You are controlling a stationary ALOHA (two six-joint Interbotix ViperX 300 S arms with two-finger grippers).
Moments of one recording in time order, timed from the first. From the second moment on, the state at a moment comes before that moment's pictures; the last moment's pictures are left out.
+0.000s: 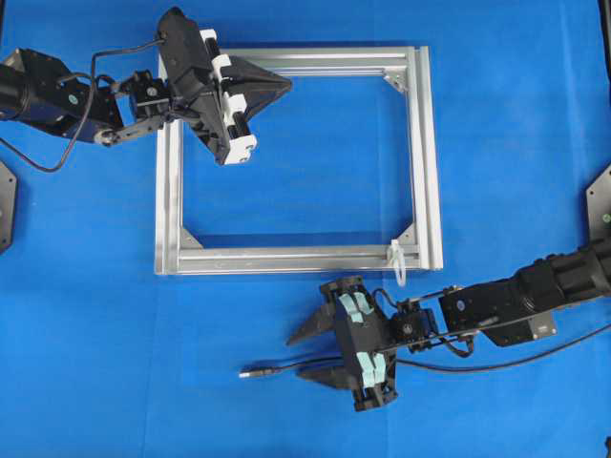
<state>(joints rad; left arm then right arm) 0.29 0.15 0.85 -0.09 -0.77 0.00 0.38 0.41 0.63 0.16 -0.59 0.10</state>
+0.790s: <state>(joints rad) 0.29 0.14 0.85 -0.09 -0.77 0.00 0.38 0.30 0.65 0.16 -0.52 0.10</state>
